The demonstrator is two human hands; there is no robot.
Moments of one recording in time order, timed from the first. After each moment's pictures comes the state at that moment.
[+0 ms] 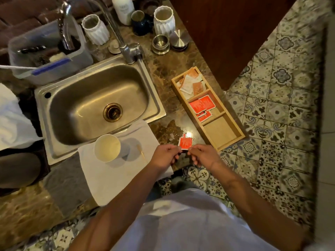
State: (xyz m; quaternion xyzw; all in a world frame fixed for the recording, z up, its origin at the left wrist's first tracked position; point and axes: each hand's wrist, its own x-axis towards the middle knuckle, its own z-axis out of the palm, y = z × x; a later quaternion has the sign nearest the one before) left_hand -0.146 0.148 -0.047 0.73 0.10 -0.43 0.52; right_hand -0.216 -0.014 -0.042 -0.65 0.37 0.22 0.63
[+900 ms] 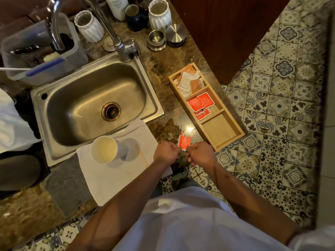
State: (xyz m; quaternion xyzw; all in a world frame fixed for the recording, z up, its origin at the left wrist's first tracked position) left_hand -0.135 0.126 -0.075 0.88 -0.01 -0.39 0.27; right_hand -0.206 -0.009 -0.056 -0.72 0.41 0.25 0.50
